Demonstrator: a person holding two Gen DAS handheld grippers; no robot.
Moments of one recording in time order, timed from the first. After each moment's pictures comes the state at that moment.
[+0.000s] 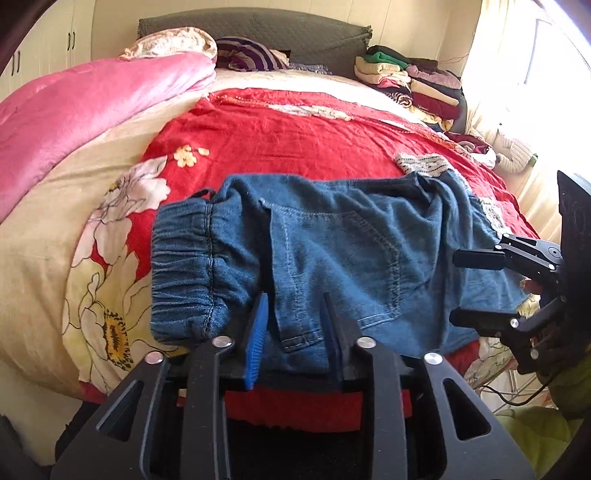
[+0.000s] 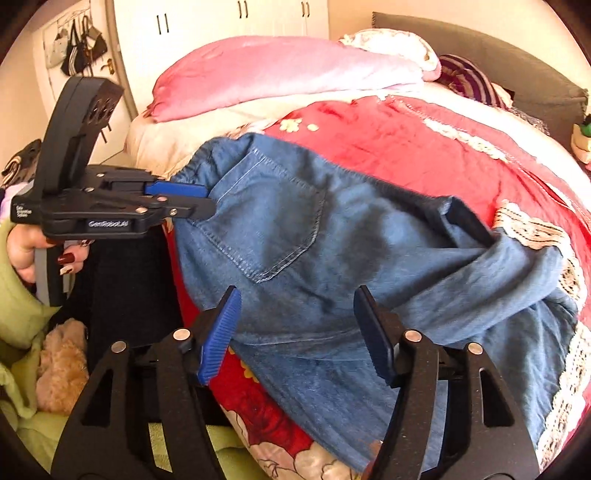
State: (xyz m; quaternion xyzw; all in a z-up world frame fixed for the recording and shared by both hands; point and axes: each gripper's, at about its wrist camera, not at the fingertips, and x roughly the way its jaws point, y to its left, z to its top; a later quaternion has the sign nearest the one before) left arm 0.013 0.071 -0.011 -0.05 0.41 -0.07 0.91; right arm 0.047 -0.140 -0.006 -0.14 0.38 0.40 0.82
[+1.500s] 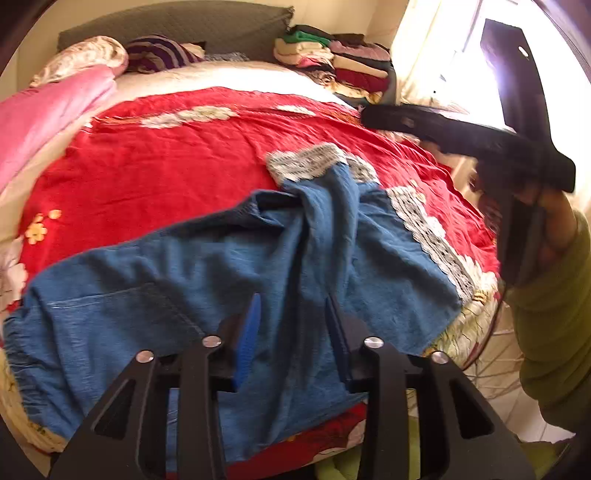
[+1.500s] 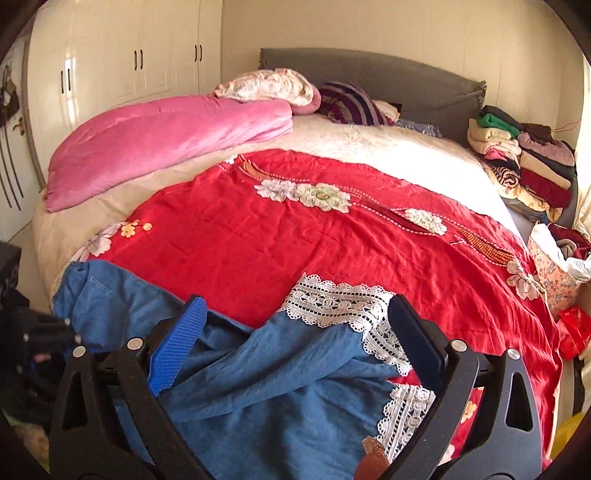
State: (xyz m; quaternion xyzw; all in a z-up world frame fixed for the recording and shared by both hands) left arm 0.066 -0.061 0.008 -0.02 0.43 -0.22 0.87; right arm 0.168 -0.241 0.073 -0.10 0.33 0.23 0.91
